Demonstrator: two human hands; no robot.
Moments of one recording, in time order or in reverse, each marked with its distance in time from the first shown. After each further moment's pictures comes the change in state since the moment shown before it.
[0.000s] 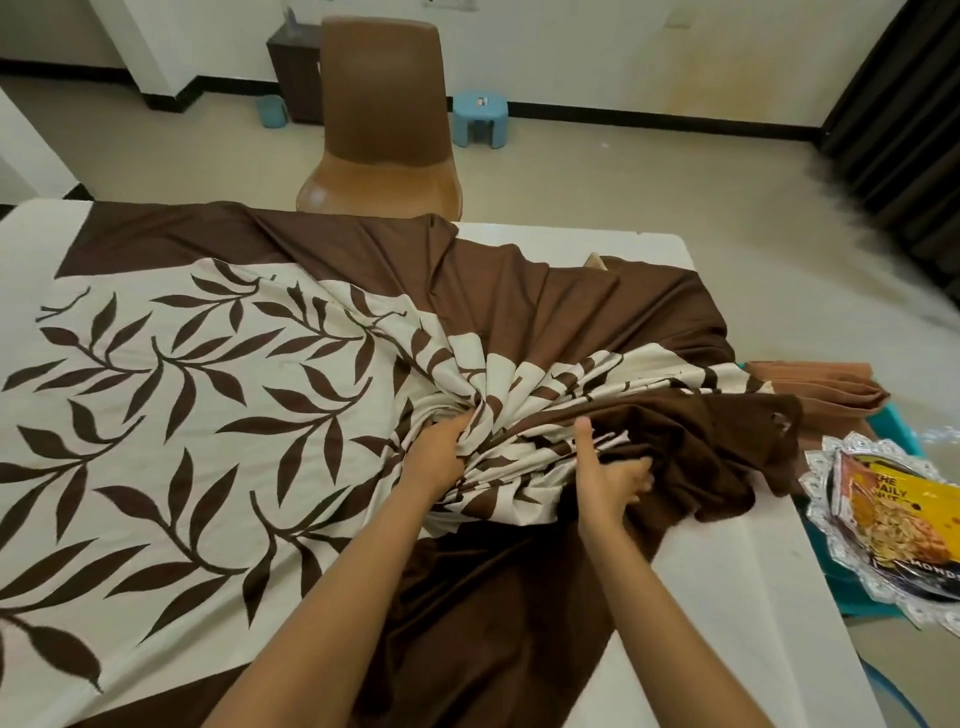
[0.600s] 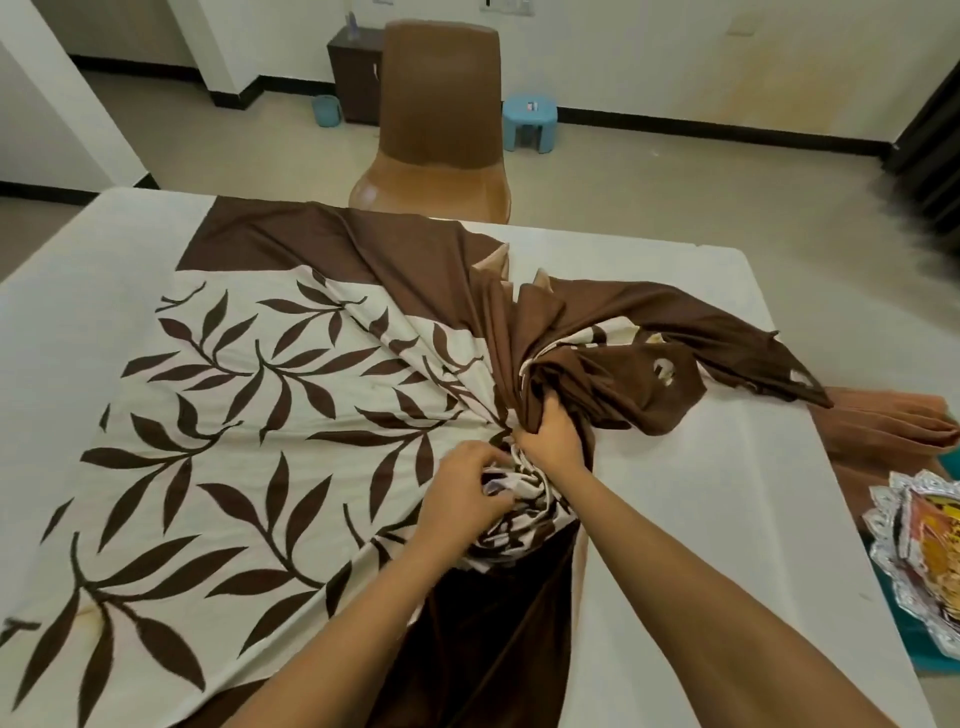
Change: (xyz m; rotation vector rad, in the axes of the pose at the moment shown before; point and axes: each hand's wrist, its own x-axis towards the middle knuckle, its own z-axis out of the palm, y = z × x) left_hand -0.068 0.017 -0.037 -0.039 0.054 -0.042; right_hand 0.007 -0.019 0.108 -0.544 -0.455 -0.648
